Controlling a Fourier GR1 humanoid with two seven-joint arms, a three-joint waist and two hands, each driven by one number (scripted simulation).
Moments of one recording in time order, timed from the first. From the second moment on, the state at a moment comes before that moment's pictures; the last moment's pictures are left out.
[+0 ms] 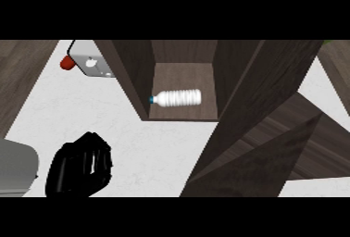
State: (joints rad) left arm 0.07 0.39 -0.43 -1.72 0.59 0.28 -0.46; right arm -0.03 -0.14 0.82 -2.41 0.12 -0.09 0.61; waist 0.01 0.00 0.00
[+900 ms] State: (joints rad) left arm 0.28 0.53 -0.26 -1.80 0.69 0.09 -0.53; right arm -0.47 -0.12 0.81 -2.19 0.17 -0.36 0.70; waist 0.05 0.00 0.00
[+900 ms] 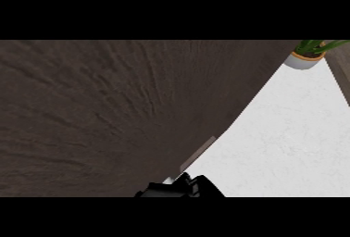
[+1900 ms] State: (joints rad) left arm 0.42 0.58 -0.12 -1.84 0.74 -0.07 -0.54; right arm -0.86 -0.01 0.31 -1.29 -0.30 -0.04 0.27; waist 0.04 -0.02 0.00
